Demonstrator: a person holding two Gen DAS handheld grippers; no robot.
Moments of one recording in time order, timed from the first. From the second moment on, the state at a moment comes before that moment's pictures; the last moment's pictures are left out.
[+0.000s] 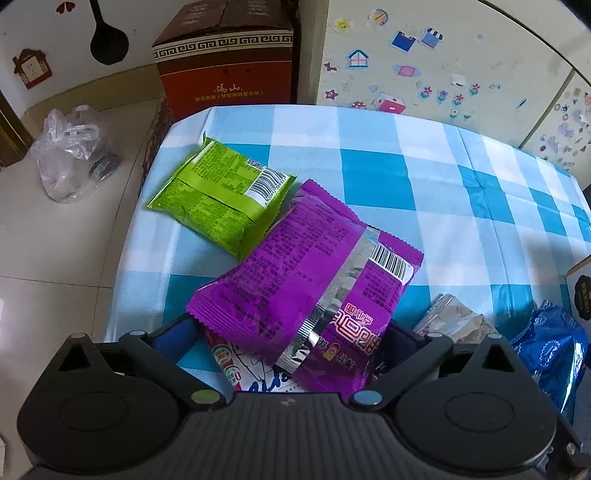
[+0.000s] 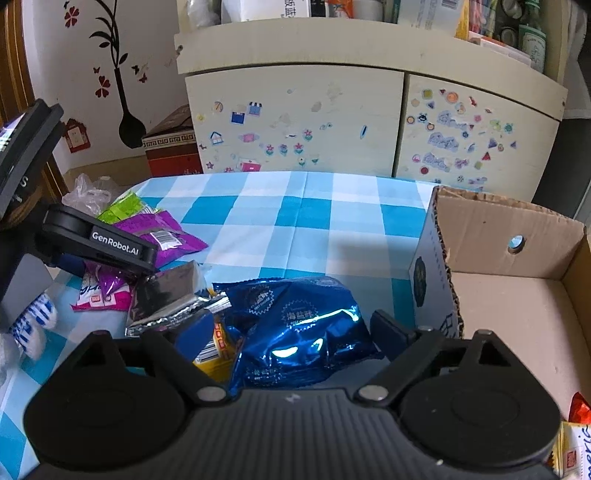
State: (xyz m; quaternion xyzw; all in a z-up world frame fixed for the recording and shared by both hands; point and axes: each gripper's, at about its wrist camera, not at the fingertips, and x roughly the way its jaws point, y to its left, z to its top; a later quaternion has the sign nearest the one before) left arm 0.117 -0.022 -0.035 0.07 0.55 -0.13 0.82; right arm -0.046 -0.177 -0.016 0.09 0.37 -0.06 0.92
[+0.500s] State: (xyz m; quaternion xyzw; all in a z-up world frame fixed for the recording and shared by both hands) left arm 0.108 -0.034 -0.021 0.11 0.50 -0.16 0.84; right arm -0.048 -0.186 -0.010 0.11 0.37 -0.09 0.92
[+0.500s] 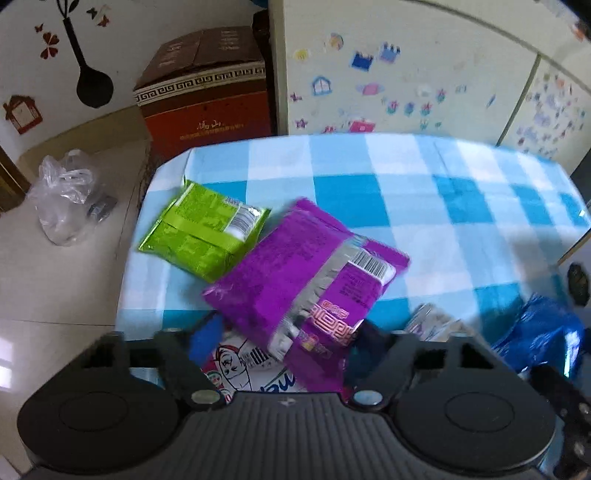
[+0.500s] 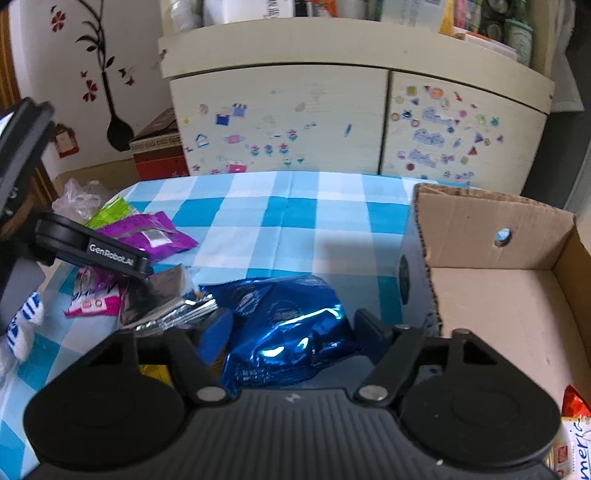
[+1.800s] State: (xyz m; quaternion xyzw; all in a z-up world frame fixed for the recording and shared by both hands) left arm 0.093 -0.010 0.011 0.18 0.43 -0.28 0.84; right arm -0.120 -0.148 0.000 0.22 0.43 -0.01 0.88
